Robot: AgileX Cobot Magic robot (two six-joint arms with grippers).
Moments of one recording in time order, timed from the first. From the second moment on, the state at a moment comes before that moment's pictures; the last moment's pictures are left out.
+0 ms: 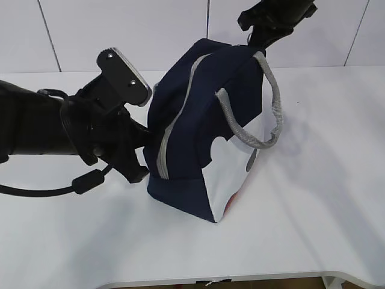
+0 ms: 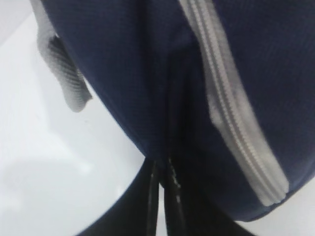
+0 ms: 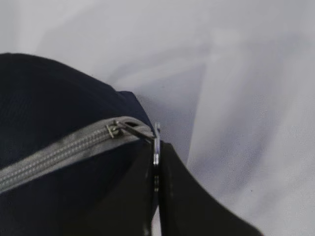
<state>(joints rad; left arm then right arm) -0.67 1.60 -0.84 -1.70 -0.06 2.04 0.22 2.19 -2.30 0.20 1.26 -0.36</state>
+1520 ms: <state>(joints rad) -0.29 1.77 -1.08 -1.79 0.39 2.05 0.22 1.72 -1.61 0.38 1.24 -0.30</state>
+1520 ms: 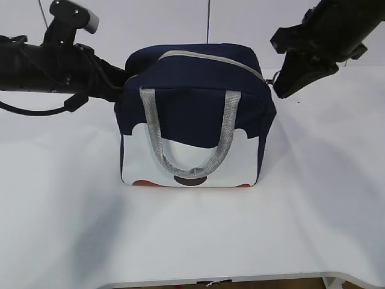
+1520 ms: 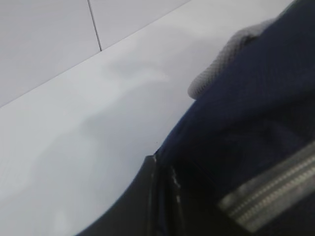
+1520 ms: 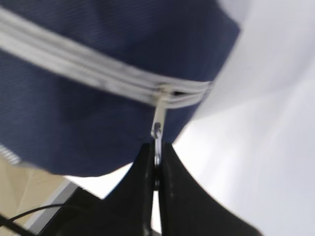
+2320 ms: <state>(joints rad) -0.29 1.77 -1.08 -1.79 0.39 2.05 0.22 1.74 -1.67 0.26 1.24 0.10</state>
